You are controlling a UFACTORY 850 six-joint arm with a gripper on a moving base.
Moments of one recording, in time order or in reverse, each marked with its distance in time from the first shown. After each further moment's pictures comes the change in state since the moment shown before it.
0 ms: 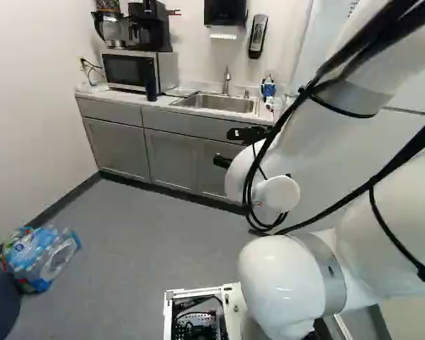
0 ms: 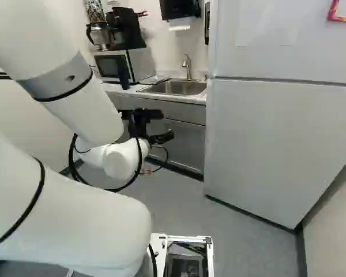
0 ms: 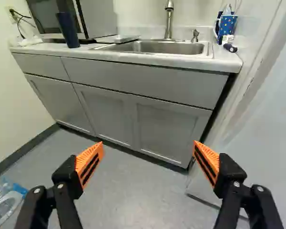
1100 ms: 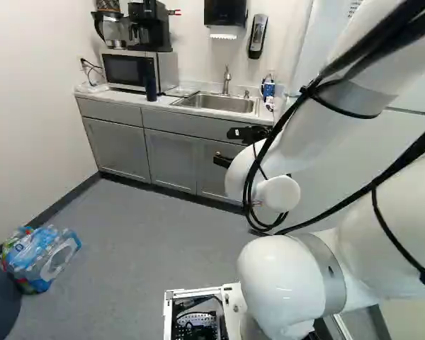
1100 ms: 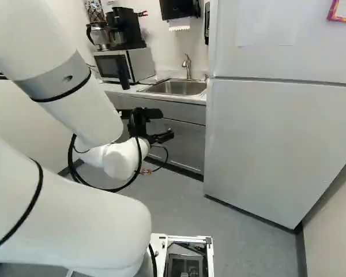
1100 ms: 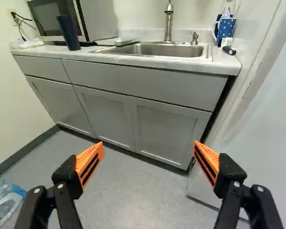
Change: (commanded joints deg) arm 0.0 1.3 0.0 0.0 0.0 0.0
